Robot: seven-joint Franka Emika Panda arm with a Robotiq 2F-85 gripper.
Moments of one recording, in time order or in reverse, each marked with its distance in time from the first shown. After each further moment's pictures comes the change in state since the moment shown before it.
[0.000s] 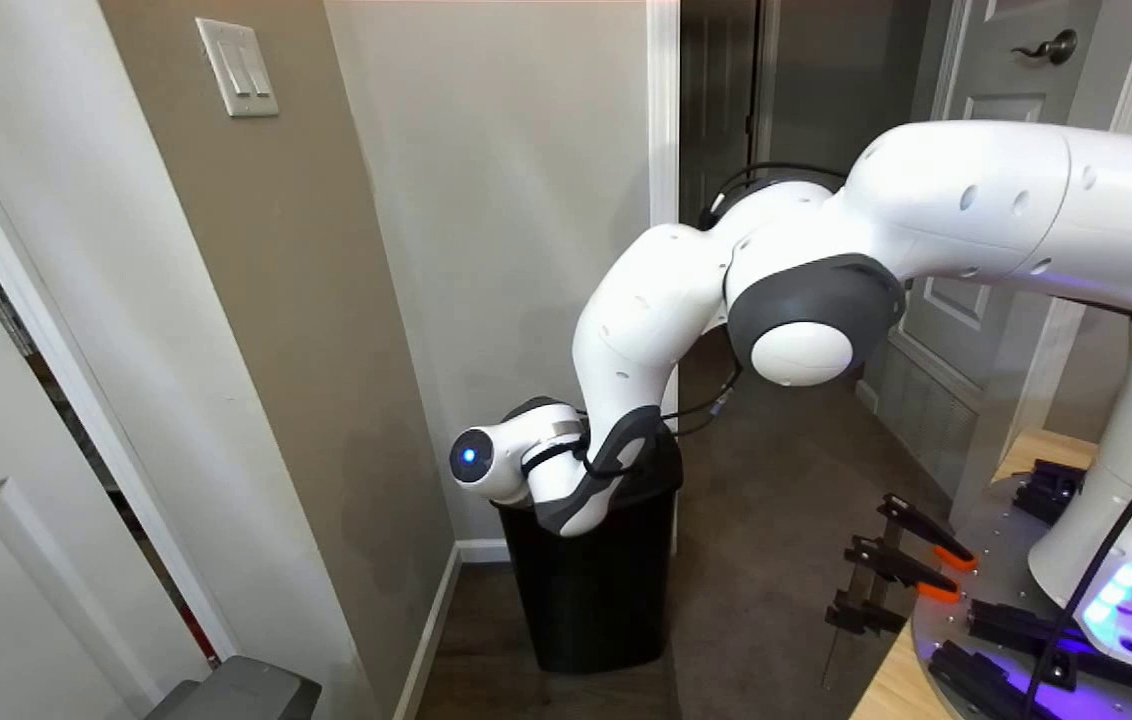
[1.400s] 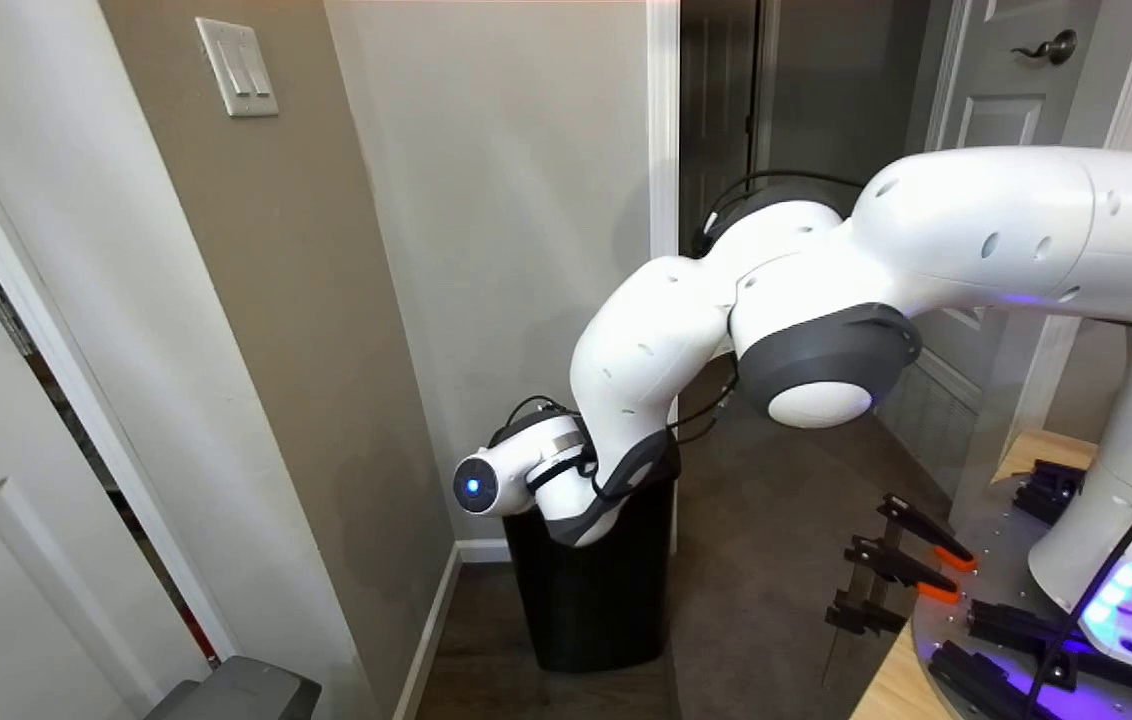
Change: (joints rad) arm 0.126 0.063 -0.160 -0.002 -0.001 -0.038 0.073
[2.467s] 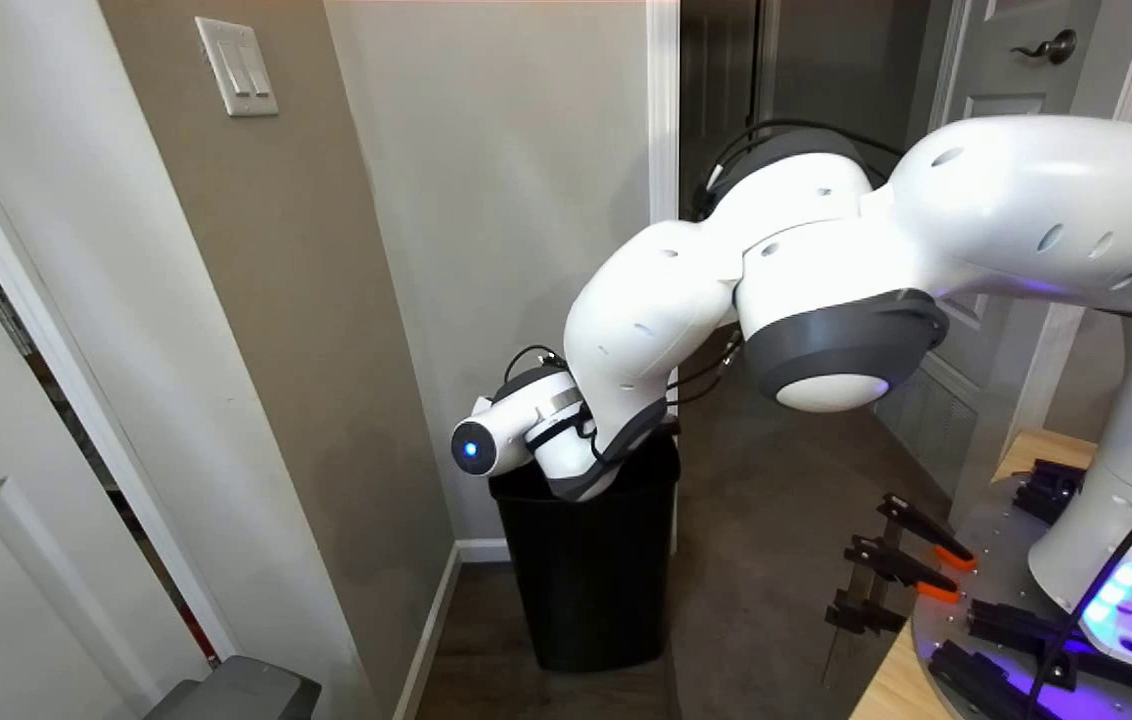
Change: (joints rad) arm 0.122 -0.086 -0.189 -0.154 0.000 0.005 0.077
